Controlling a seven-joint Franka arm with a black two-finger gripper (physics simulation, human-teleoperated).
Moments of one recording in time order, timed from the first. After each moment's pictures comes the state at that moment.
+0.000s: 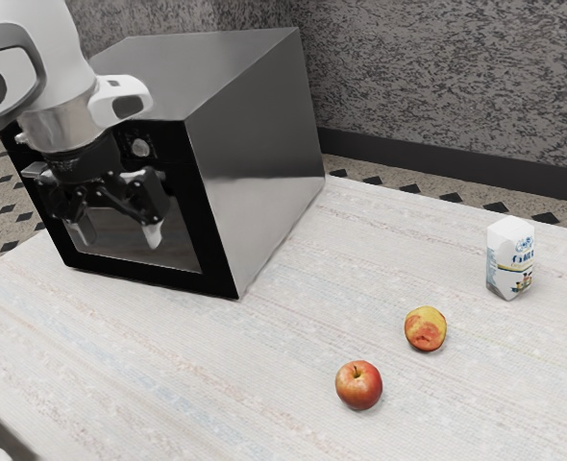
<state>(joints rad) 0.14 -0.27 -0.01 -1.71 0.05 1.51 -0.30</state>
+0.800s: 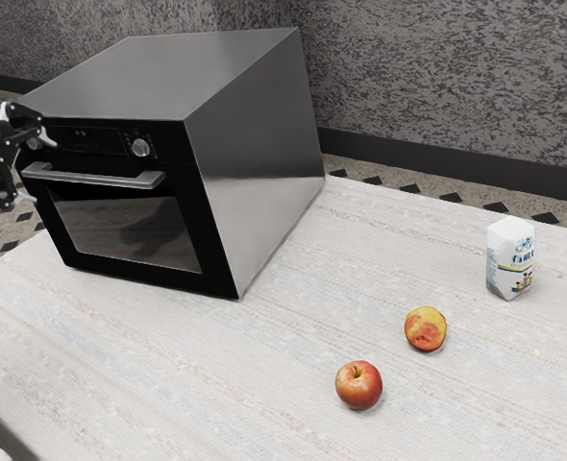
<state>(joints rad) 0.62 -0.20 0.04 -1.87 -0.28 2.30 -0.99</state>
